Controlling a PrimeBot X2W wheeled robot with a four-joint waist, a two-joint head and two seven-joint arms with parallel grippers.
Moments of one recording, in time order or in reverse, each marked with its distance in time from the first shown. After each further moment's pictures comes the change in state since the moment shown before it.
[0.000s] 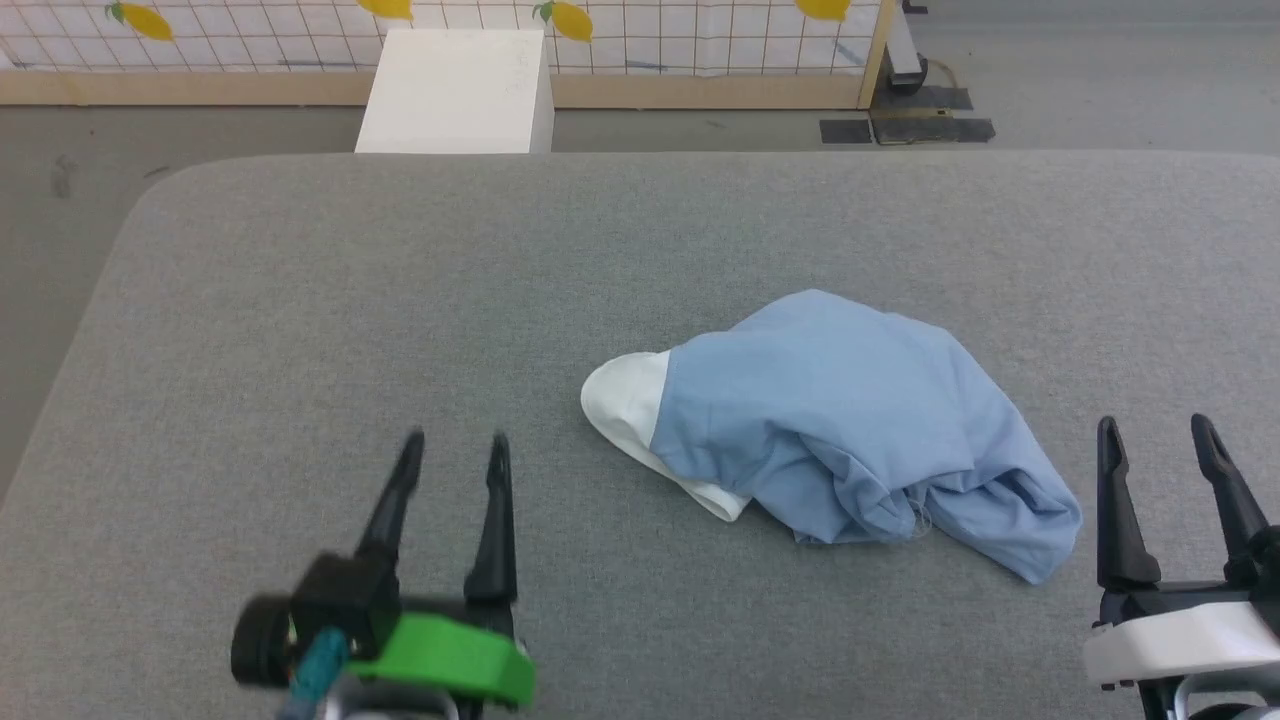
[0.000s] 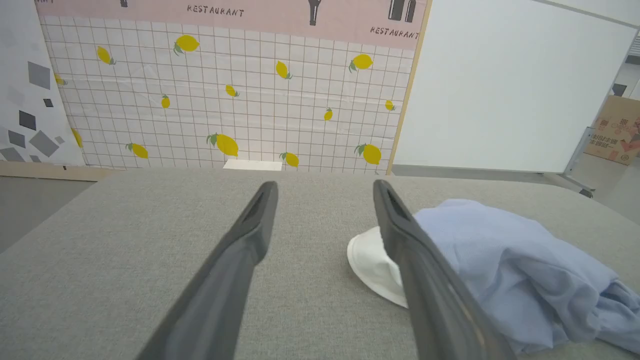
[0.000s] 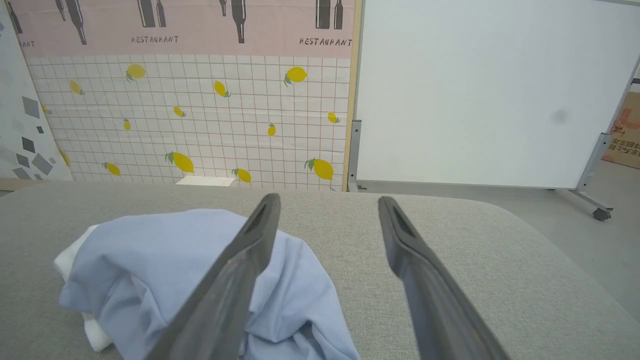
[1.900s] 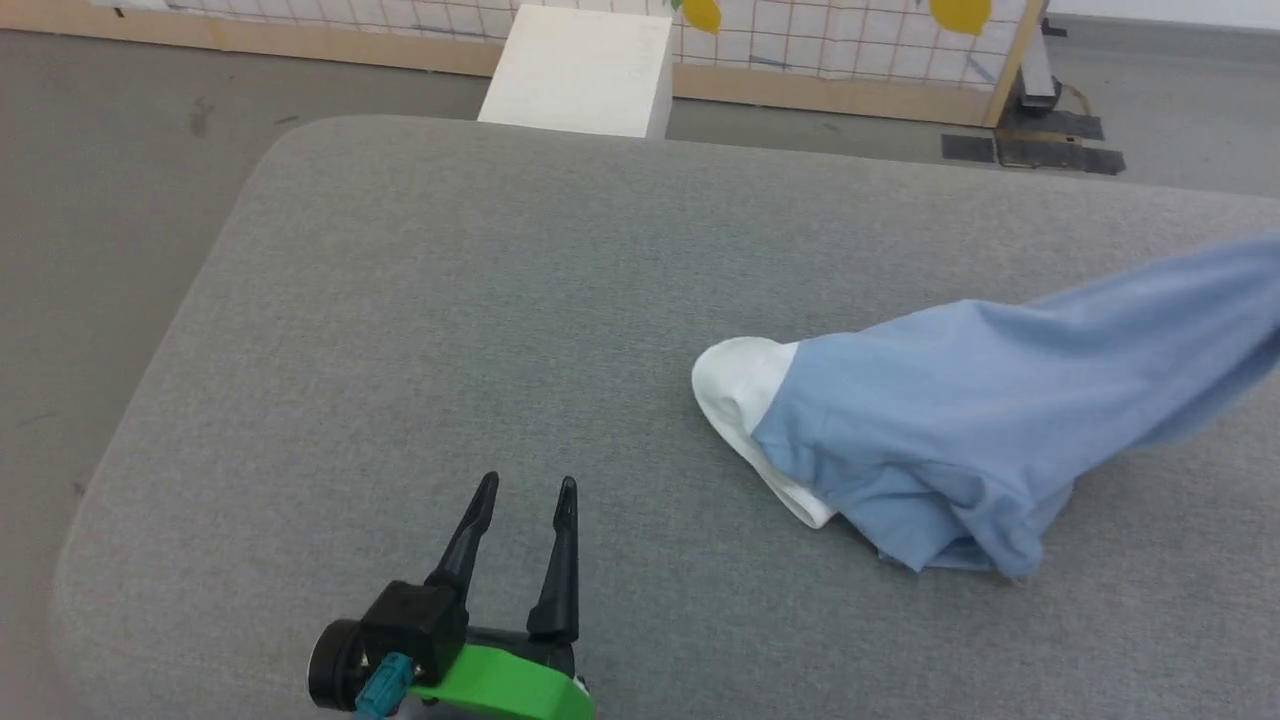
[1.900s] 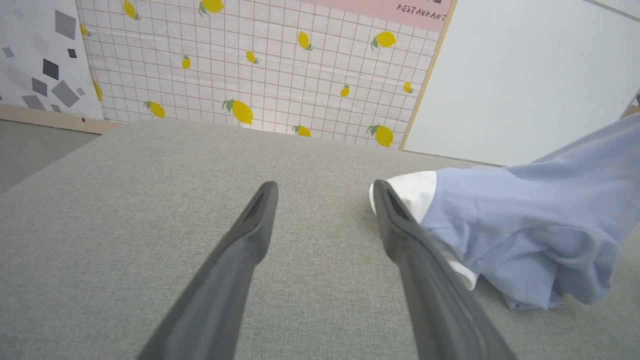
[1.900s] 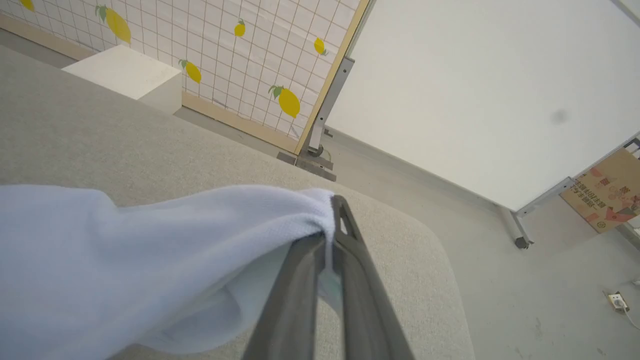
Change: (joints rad) left arm 0.093 -0.253 0.147 0.120 0.176 -0.250 0.000; right arm -0.481 -0.553 0.120 0.362 0.116 0.000 0.461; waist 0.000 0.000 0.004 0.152
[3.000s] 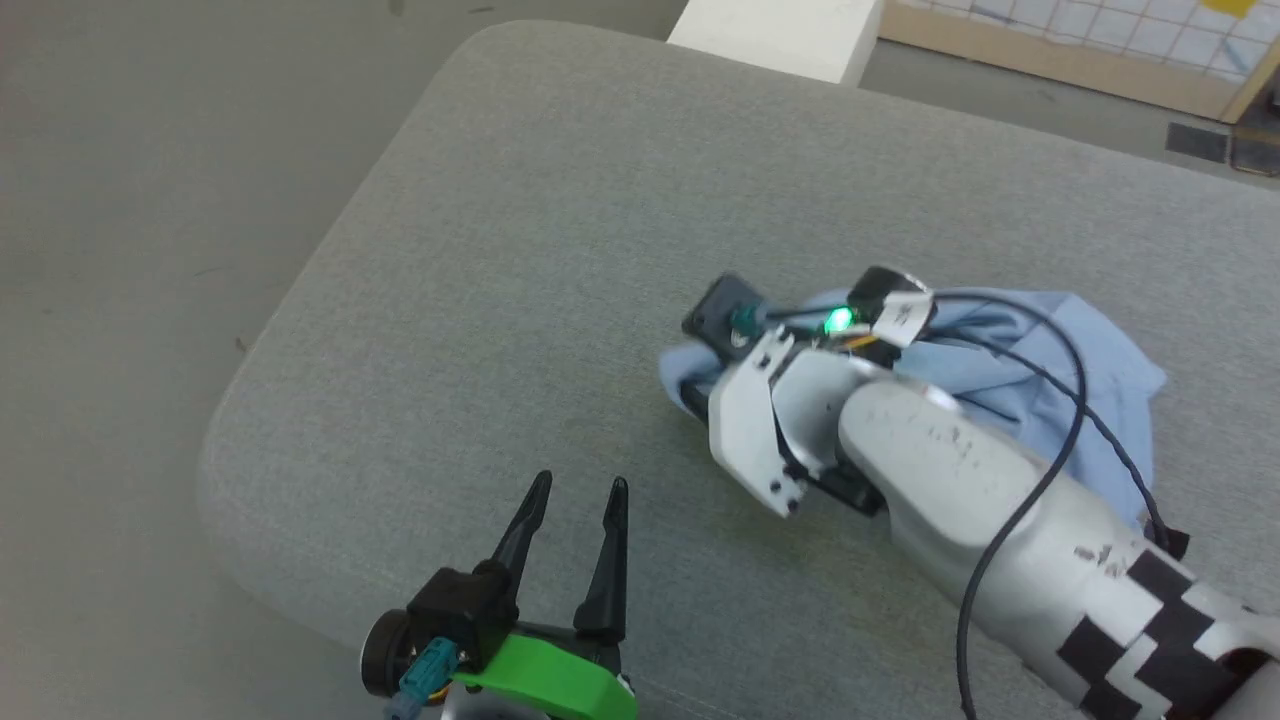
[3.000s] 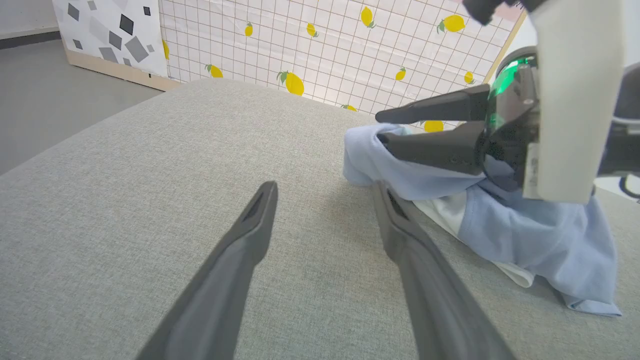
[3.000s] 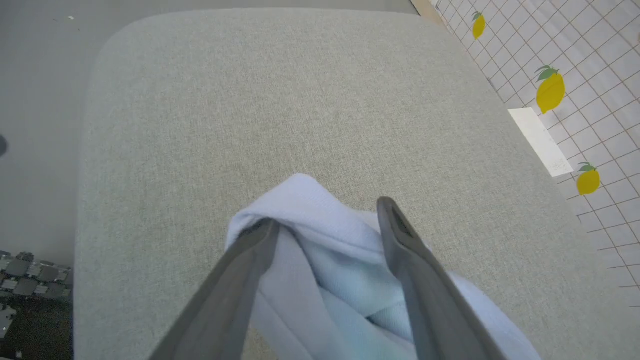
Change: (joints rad) left arm -0.042 -0.023 -0.071 0.049 -0.054 -0.002 0.000; right arm -0.469 0.464 0.982 0.460 0.235 0.000 -0.045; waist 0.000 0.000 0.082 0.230
